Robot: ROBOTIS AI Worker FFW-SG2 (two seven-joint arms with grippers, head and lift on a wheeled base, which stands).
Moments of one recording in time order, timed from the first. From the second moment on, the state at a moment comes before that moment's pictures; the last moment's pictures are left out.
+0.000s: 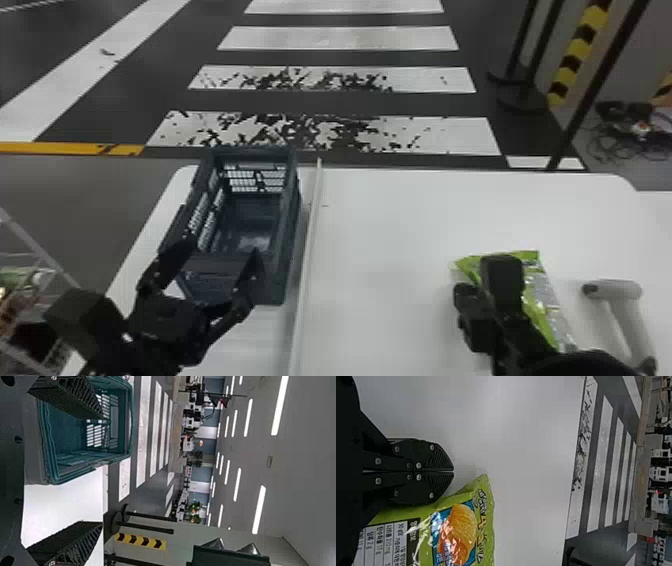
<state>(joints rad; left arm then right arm) 0.68 0.27 0.01 -2.23 0.31 0.03 -0.06 0.18 -0.08 0.15 -1.72 -0.04 0.65 -0.07</state>
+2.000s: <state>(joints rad) 0.61 0.27 -0.06 -2.15 0.30 0.05 -0.07 0.49 -0.12 -0.29 -2.00 -0.33 0.49 0.04</state>
